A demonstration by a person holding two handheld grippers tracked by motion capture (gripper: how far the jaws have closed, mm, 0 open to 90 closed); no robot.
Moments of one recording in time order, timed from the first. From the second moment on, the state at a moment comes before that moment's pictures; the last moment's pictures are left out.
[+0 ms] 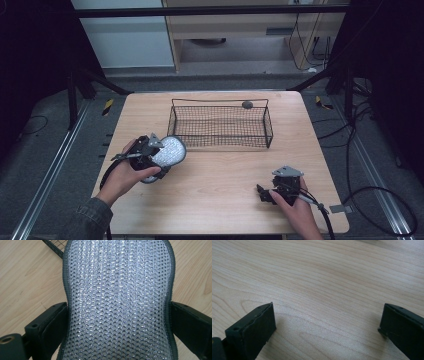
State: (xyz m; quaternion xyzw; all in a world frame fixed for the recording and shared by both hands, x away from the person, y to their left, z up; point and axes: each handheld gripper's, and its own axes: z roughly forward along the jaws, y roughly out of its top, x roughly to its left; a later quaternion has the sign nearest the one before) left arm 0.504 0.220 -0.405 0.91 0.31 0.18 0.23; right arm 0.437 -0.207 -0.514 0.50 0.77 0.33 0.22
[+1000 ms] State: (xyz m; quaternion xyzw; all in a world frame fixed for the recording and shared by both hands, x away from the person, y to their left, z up) left arm 0.523 0.197 -0.376 0.91 0.28 0.19 0.22; right arm 0.437 -0.207 -0.514 0.49 0.78 0.33 0.21
